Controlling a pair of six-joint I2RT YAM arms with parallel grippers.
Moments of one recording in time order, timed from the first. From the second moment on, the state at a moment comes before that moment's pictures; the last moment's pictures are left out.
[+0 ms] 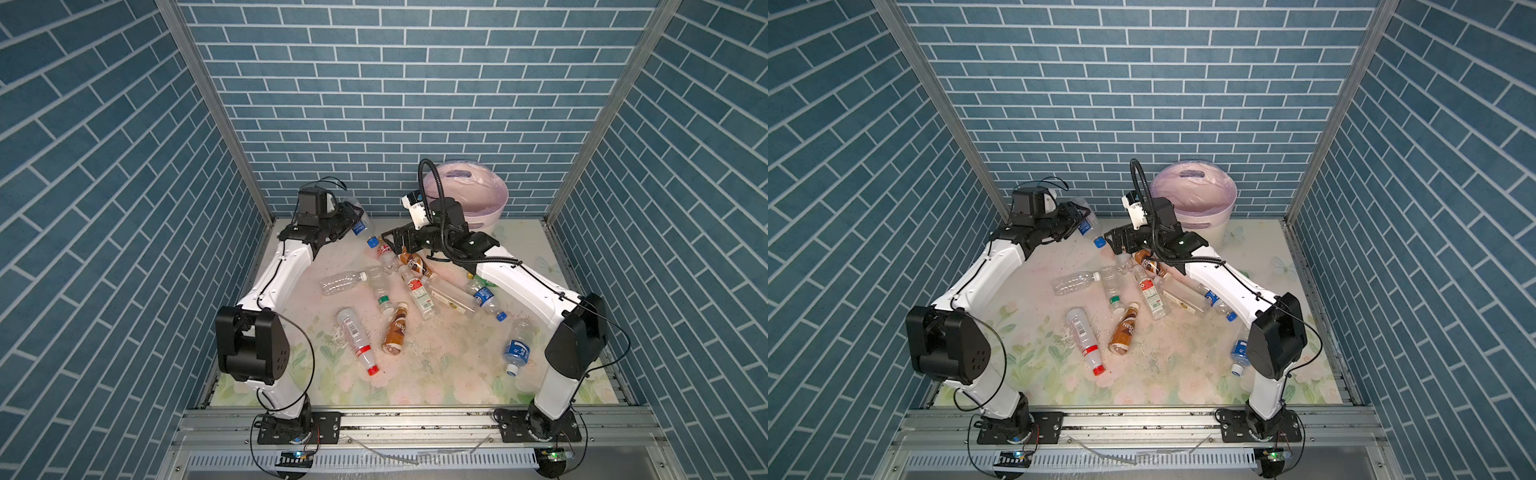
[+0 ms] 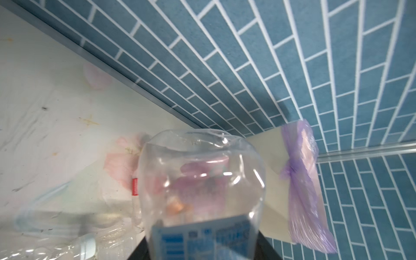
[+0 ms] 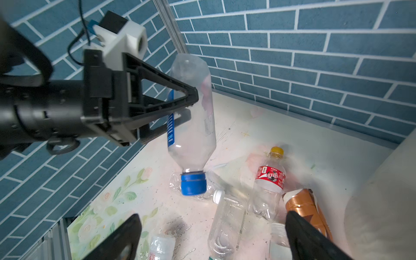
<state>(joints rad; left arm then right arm) -0.15 1.65 1.48 -0.31 0.38 -0.83 0.74 1.80 1.68 -0.30 -0.23 0.26</state>
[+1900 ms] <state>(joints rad) -0.11 1.52 1.24 -0.04 0.50 -0.98 0.81 2.12 1.96 -0.19 -0.32 0.36</state>
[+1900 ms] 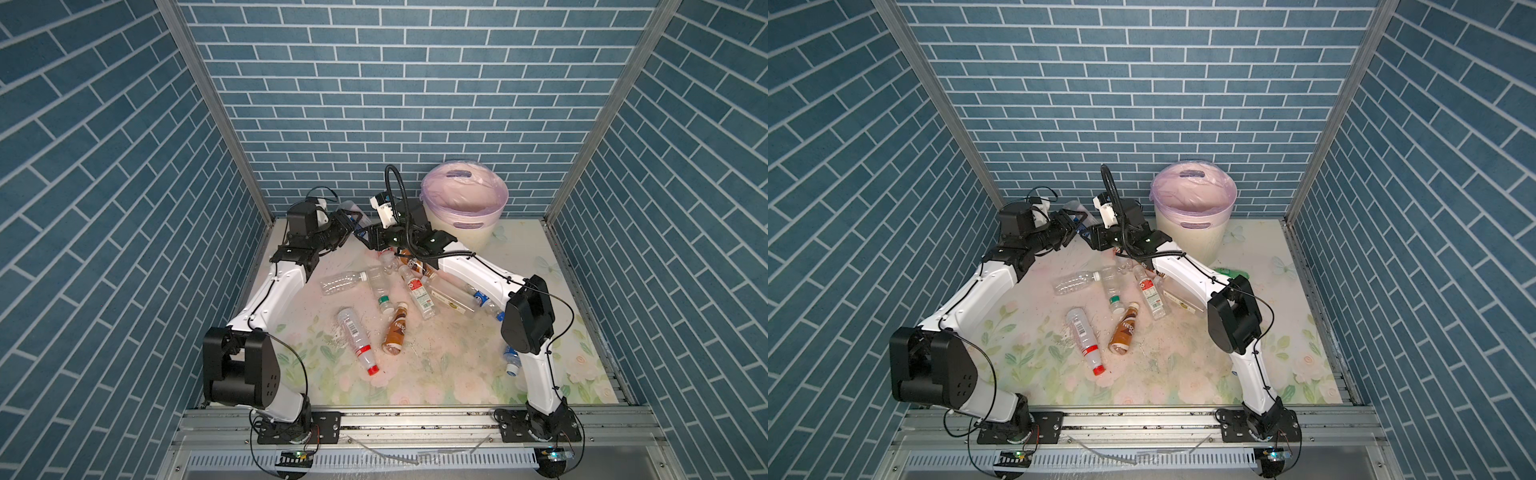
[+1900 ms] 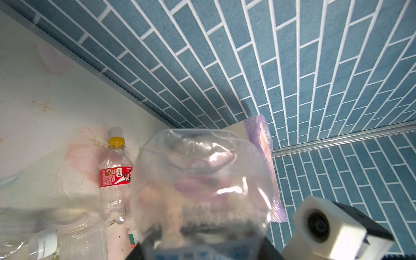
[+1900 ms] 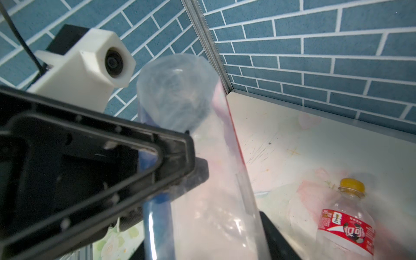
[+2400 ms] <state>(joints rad) -0.06 1.48 1.23 -0.01 0.53 -0.99 0.80 2.11 1.96 -0.24 -0.29 0.35</state>
